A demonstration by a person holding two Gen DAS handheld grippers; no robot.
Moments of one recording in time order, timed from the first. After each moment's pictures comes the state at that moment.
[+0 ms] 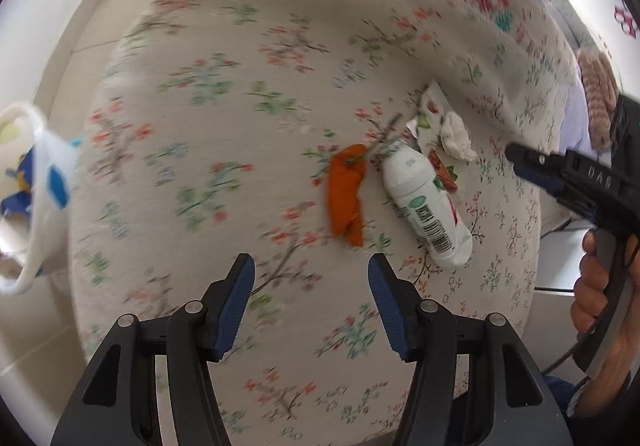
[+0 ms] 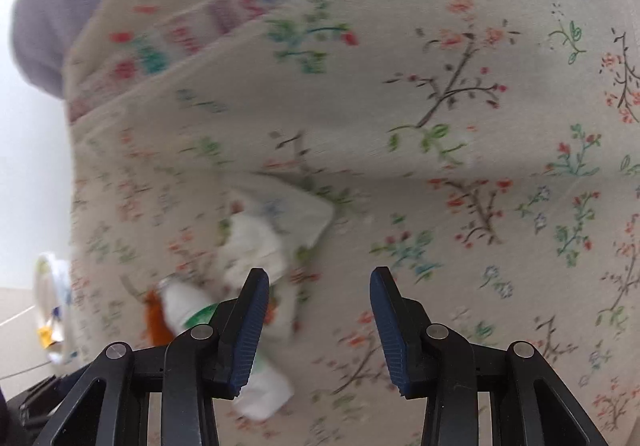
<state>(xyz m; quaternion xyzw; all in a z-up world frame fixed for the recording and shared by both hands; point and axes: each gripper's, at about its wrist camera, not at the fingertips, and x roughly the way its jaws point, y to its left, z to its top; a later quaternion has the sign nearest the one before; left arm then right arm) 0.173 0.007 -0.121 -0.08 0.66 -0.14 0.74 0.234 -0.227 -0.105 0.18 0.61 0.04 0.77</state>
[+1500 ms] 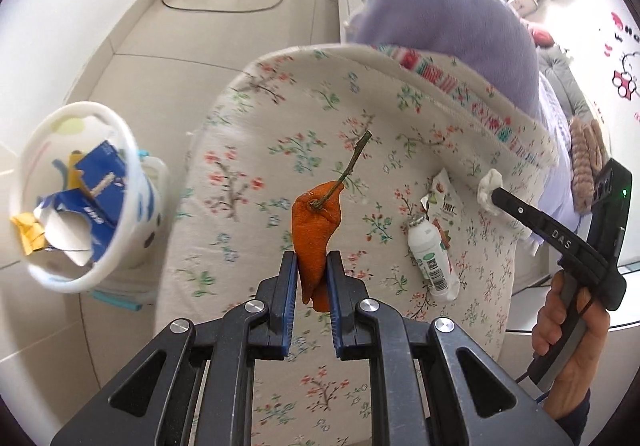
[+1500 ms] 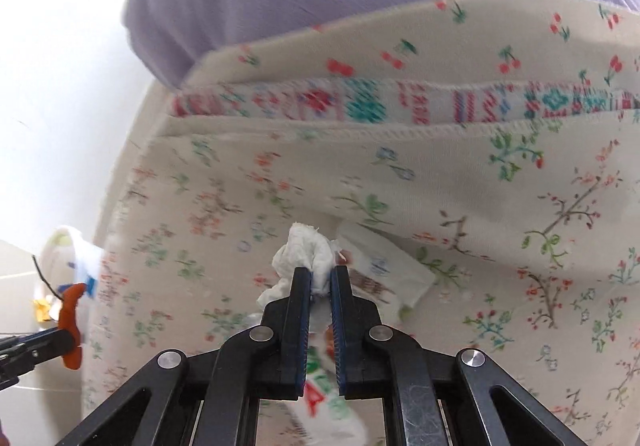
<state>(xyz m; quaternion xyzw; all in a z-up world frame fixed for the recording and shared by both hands) 0.171 0.122 -0.057 -0.17 0.59 -0.10 0.78 0.235 -0.146 -0.063 0.10 0.53 0.12 0.83</state>
